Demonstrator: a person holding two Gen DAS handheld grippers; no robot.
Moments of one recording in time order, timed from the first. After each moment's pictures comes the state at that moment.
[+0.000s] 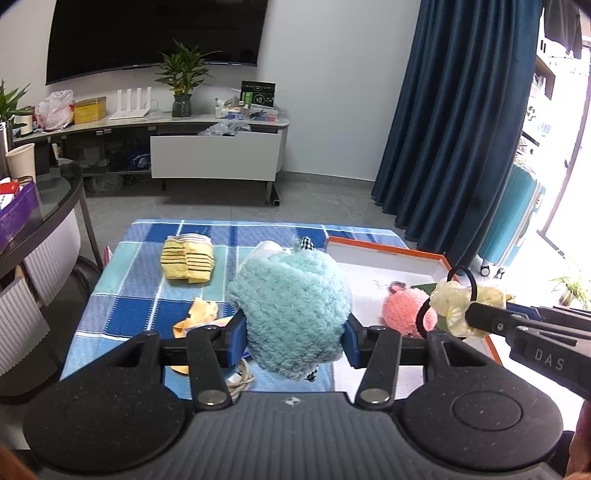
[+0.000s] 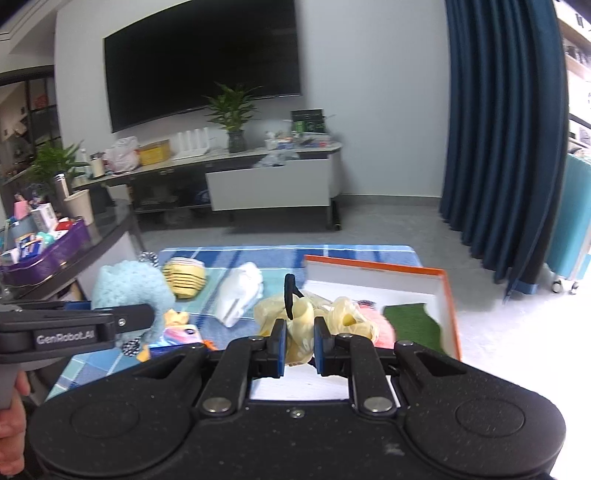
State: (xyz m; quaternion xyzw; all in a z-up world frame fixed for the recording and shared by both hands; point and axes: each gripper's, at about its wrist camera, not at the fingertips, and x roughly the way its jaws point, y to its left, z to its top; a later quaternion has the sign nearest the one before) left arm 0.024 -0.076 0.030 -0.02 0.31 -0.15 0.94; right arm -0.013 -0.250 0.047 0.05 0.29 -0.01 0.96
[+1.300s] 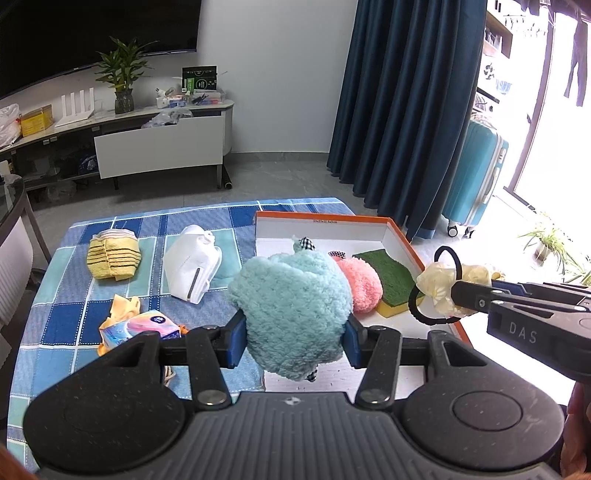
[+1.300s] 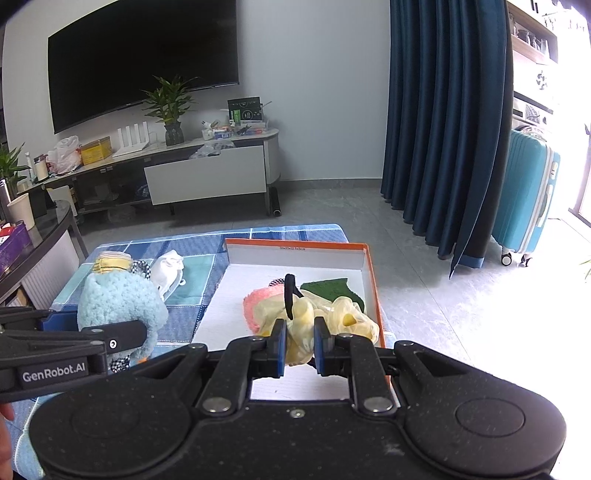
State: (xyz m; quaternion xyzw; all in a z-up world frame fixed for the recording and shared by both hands) left arm 0.026 -0.137 0.014 0.02 0.33 -0.21 0.92; right arm -0.017 -0.295 0.029 0.06 0.31 -0.10 0.94
